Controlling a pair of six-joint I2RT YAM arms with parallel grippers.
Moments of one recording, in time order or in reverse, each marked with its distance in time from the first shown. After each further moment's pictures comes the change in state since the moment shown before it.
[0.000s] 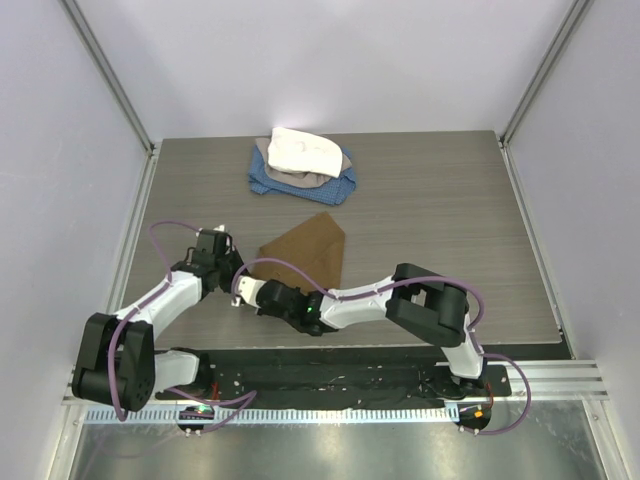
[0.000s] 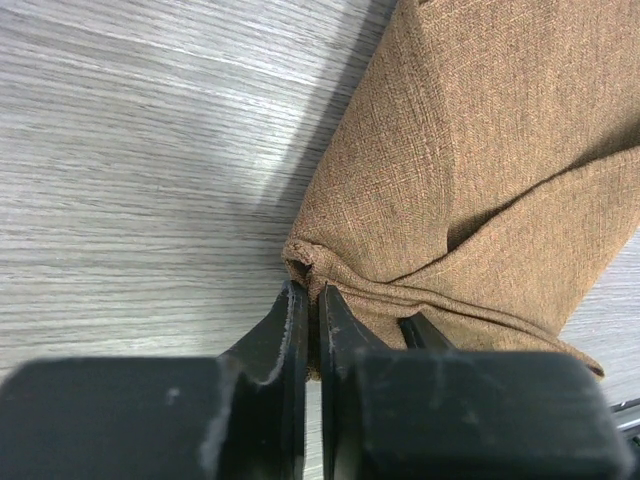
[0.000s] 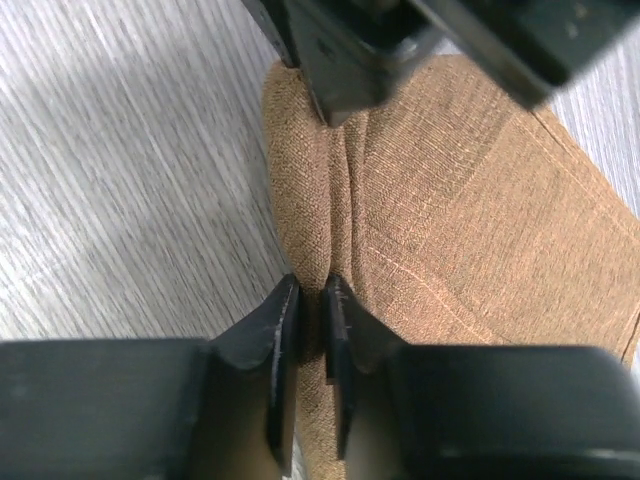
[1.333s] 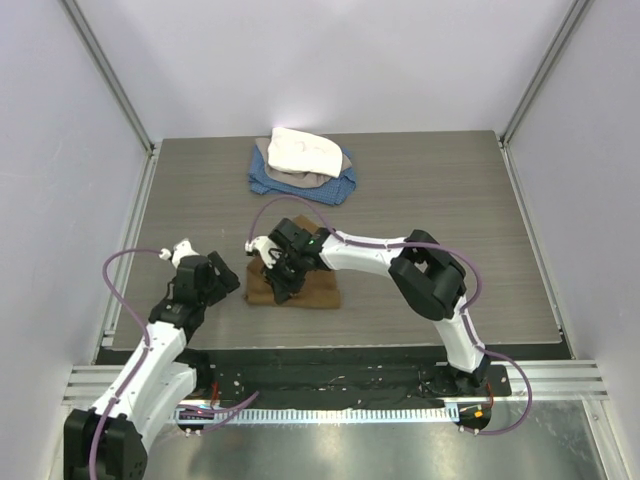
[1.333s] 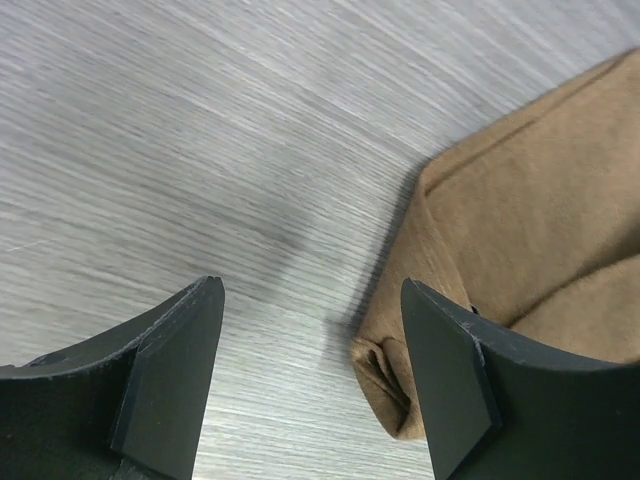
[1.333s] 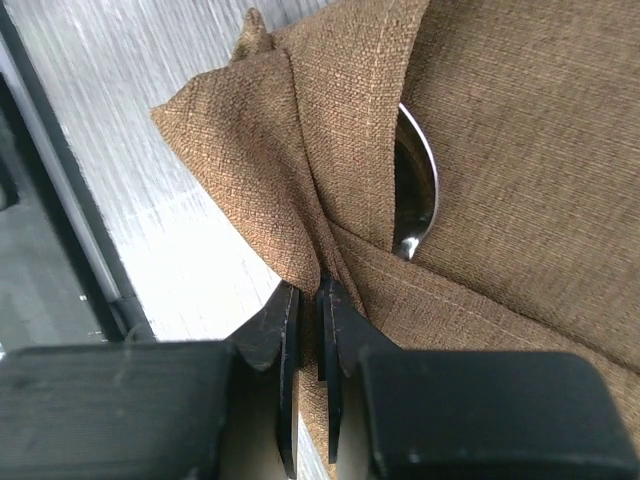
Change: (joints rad) left arm 0.026 -0.465 -0.186 -0.060 -0.354 -0.057; right arm -0.280 0.079 0.337 -0.567 -0.826 0.247
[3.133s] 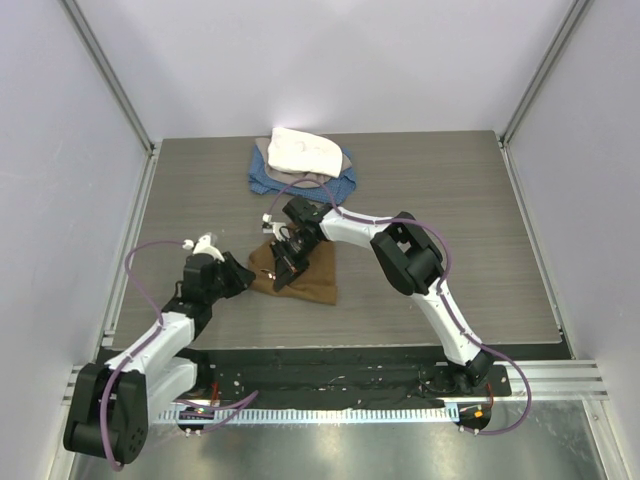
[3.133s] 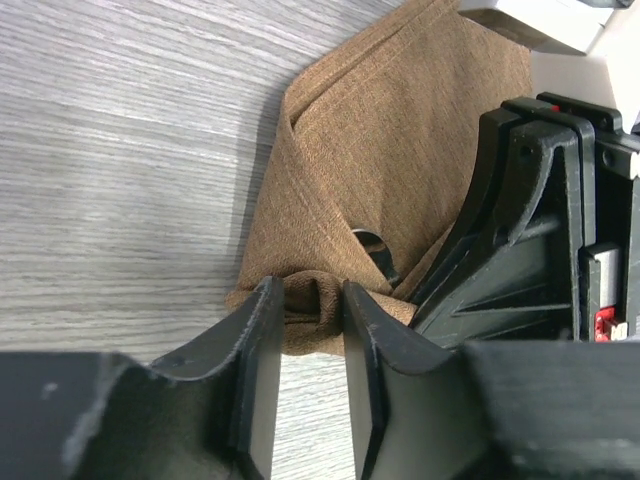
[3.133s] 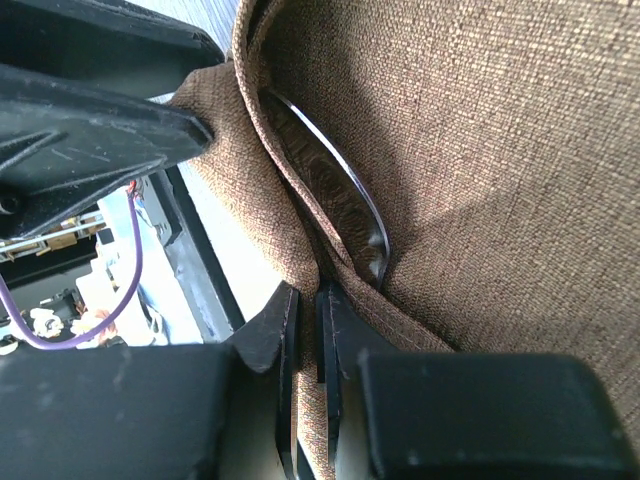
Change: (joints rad) left arm 0.001 0.181 -0.125 0.471 0.324 0.064; right arm -0.199 0.288 0.295 -0.169 -0.453 0.243
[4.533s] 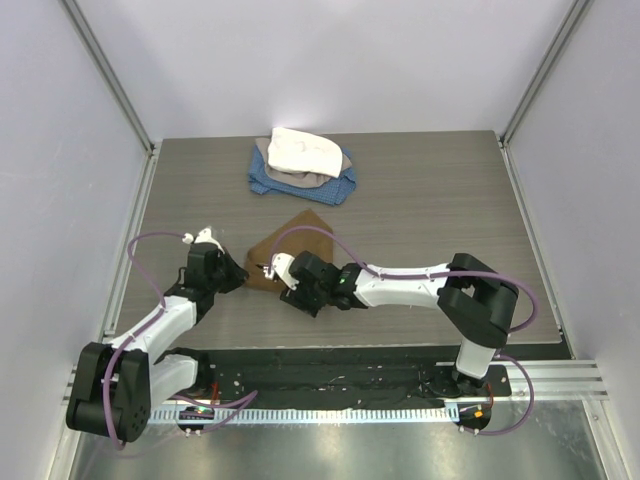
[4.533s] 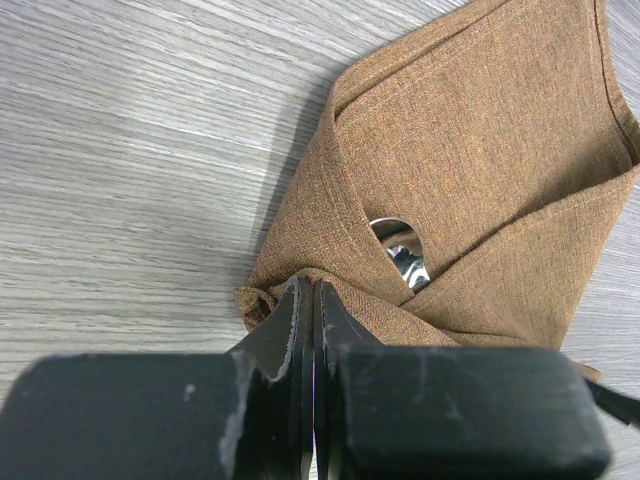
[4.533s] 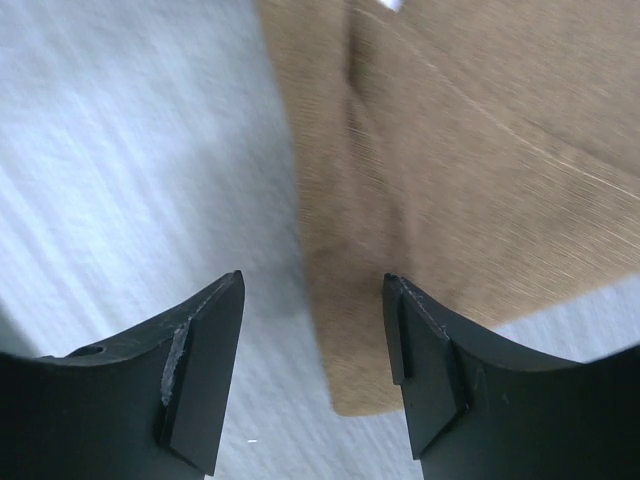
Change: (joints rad) left arm 0.000 0.126 0.119 -0.117 -0.075 -0.008; right arm 0.311 -0.622 -0.728 0.406 0.962 -0.359
